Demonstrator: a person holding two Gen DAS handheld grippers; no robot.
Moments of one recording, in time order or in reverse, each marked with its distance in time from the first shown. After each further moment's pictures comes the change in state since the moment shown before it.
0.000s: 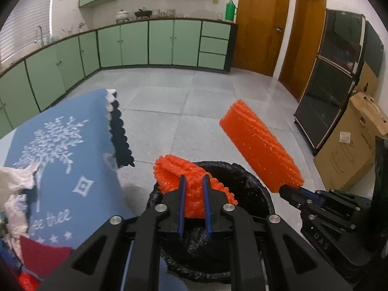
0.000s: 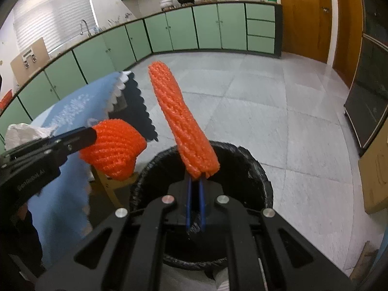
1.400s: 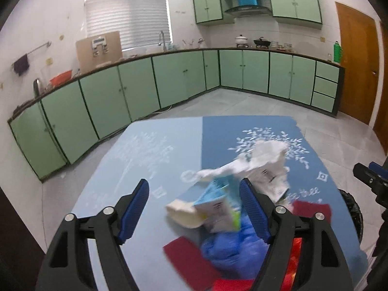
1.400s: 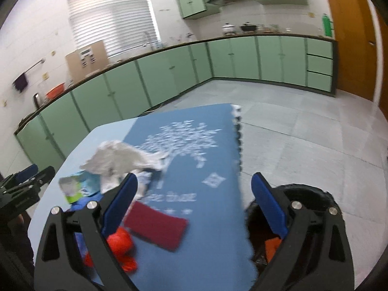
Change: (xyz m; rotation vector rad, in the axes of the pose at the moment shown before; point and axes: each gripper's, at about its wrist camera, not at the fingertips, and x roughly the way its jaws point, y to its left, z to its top) left arm -0.229 0.241 -0.095 -0.295 -0.170 0.608; right arm -0.043 0.211 0.032 -0.173 -0.170 0.292
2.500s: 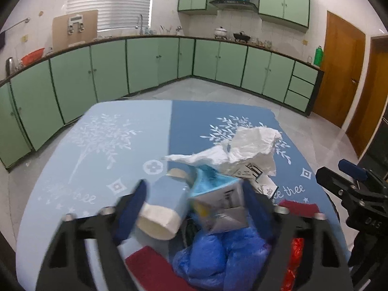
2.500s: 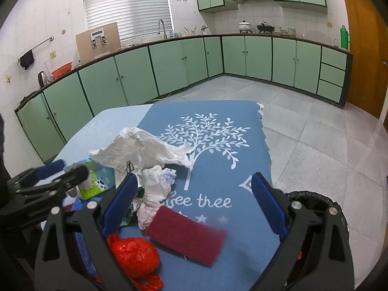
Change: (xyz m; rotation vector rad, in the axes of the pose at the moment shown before) left arm 0.060 -0.014 -0.003 -0.036 0.074 -0.235; right arm 0.030 0.051 0.002 -0.095 0.043 -0.006
